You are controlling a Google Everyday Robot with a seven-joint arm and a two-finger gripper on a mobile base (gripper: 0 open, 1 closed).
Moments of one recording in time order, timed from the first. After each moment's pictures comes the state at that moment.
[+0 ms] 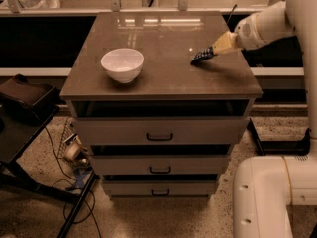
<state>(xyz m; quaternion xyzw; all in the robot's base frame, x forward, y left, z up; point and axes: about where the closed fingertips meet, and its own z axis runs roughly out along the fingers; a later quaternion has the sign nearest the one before) 0.732 -0.217 0.881 -0.15 0.90 0.24 0.33</state>
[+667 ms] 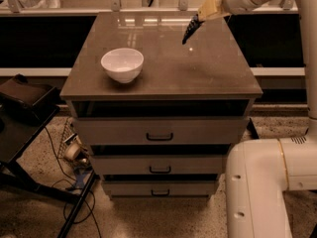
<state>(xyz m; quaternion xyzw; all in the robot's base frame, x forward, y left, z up) 0.723 -0.156 0.989 -0.17 0.88 0.22 0.39</state>
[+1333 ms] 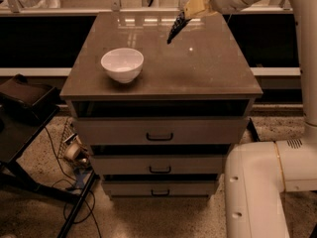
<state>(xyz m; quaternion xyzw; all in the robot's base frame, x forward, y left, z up) 0.693 -0.113 1.009 -0.18 0.86 0.25 0.40</state>
